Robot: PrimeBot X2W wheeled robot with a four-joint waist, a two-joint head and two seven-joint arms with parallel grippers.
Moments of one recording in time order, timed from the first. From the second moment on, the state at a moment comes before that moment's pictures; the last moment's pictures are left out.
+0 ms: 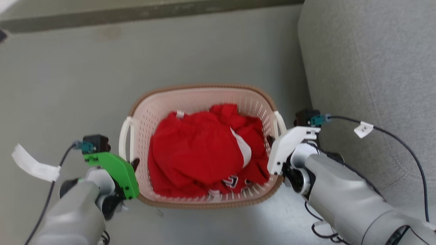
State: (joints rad) left arm -0.66 0.18 -0.99 1.05 -1.22 -0.13 0.03; right arm -0.68 -0.05 1.05 0.97 1.19 -0.14 -0.02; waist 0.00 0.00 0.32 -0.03
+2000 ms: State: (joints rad) left arm -1.03 0.29 -0.95 0.86 -1.20 -0.13 -0.05; right arm -1.14 -0.05 1.05 1.09 1.19 -0.13 -0.15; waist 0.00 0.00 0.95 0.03
